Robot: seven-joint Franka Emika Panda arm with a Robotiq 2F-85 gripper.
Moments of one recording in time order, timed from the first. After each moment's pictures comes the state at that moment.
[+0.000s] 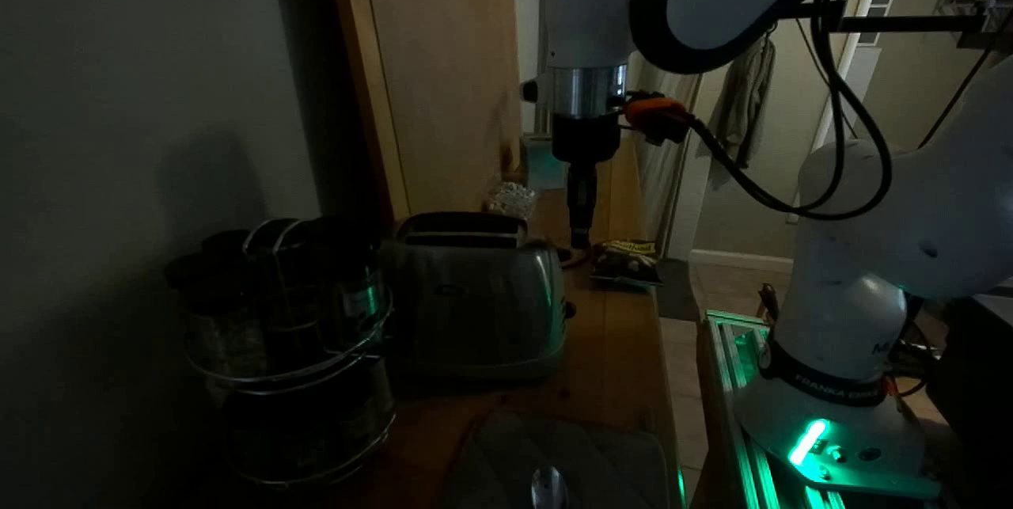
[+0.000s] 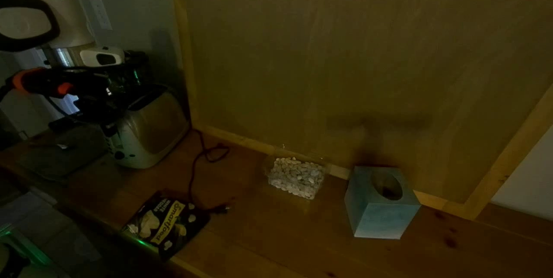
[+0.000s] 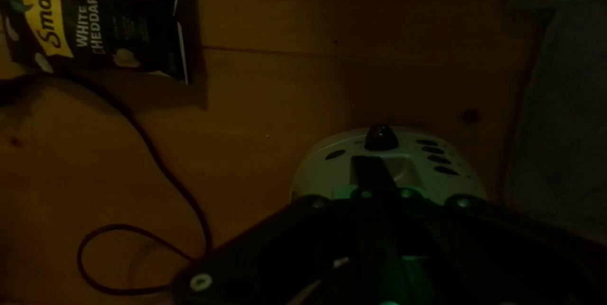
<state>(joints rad) 0.04 -0.71 0.03 -2.74 -0.05 2.01 -0.03</state>
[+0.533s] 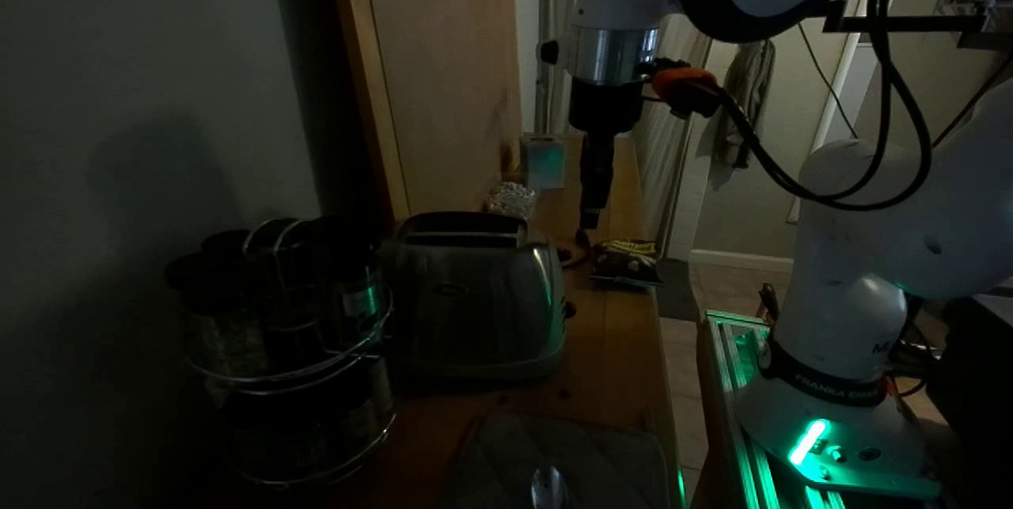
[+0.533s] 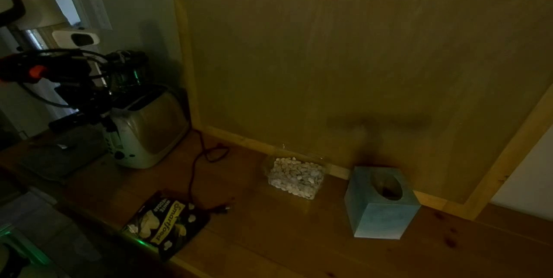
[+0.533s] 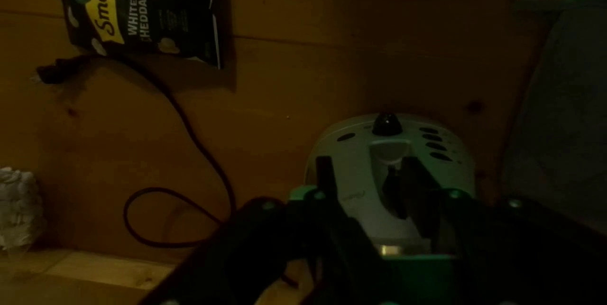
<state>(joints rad) 0.04 -0.84 0.08 -2.74 -0.09 1.95 -0.02</state>
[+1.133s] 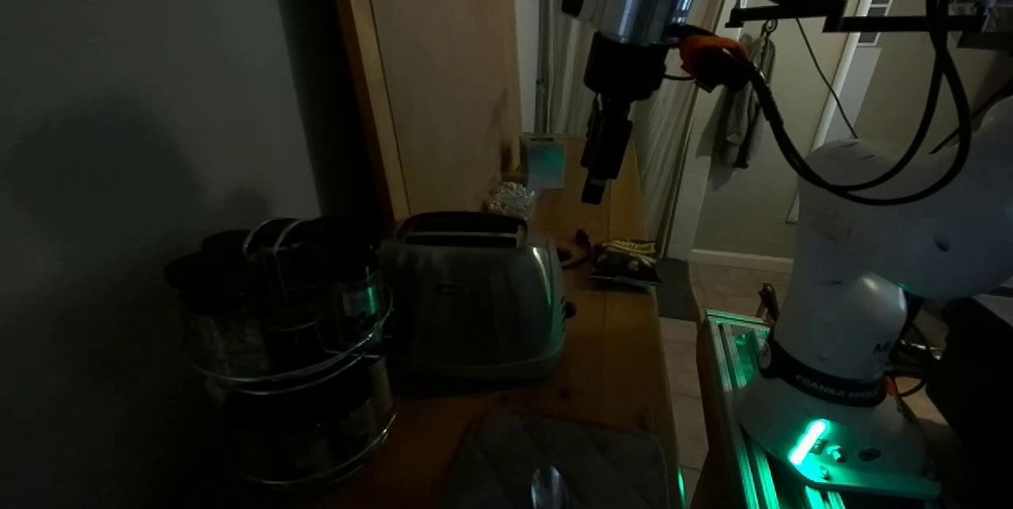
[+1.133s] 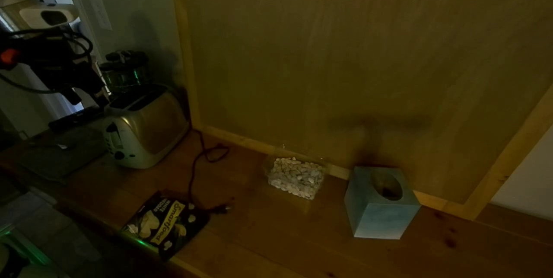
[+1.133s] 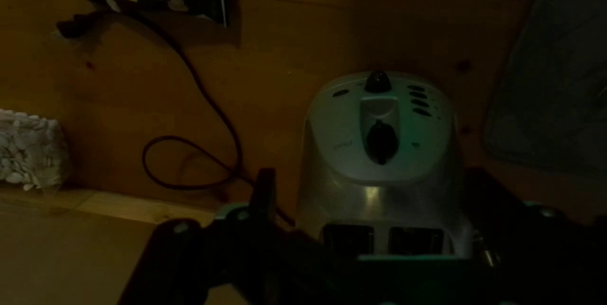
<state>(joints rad) 0.06 -0.97 0.10 -2.74 -0.08 1.95 -0.01</state>
